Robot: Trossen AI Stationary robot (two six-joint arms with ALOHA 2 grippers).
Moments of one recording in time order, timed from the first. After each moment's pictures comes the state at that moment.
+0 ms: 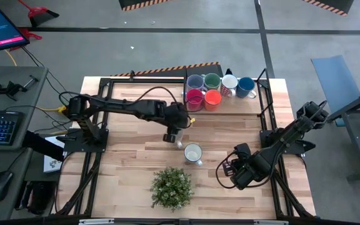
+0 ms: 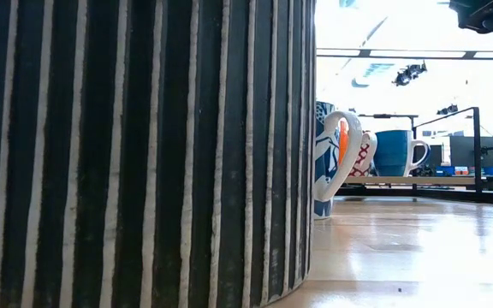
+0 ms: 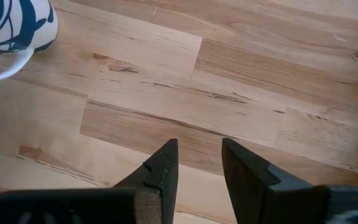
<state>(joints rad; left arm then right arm) 0.07 1.76 1.37 -0.62 -0.09 0.36 0.71 1.52 1.13 -1.19 0.24 2.01</state>
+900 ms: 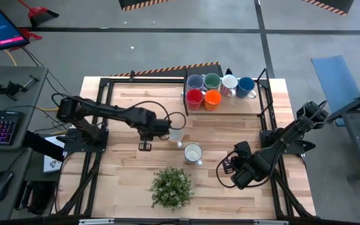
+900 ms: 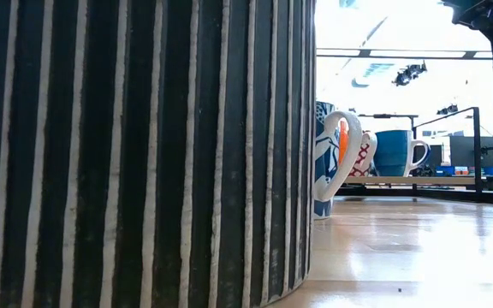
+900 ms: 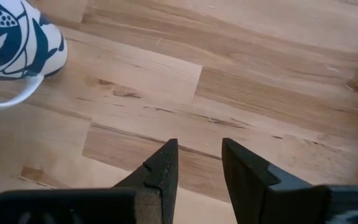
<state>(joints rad) -0.02 1.65 1.23 -1.15 -0.14 0.03 0.71 1.52 1.13 -1.22 0.33 2.01</state>
